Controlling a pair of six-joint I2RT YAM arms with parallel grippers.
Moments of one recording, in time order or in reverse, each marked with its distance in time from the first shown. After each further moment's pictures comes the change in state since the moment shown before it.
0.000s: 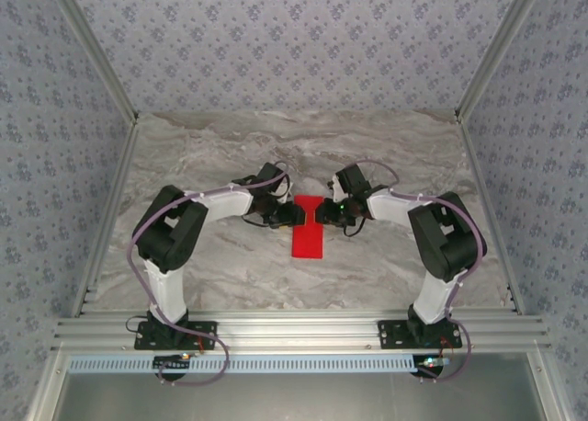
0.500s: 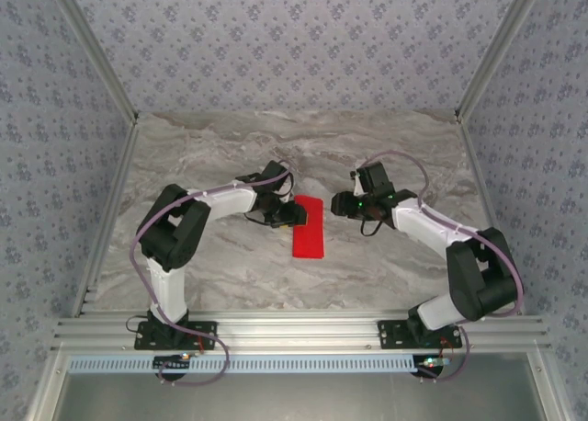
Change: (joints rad) left arm -0.017 0.026 0.055 -0.072 -0.033 0.005; right arm -0.055 -0.295 -0.099 -0.068 0.208 -0.026
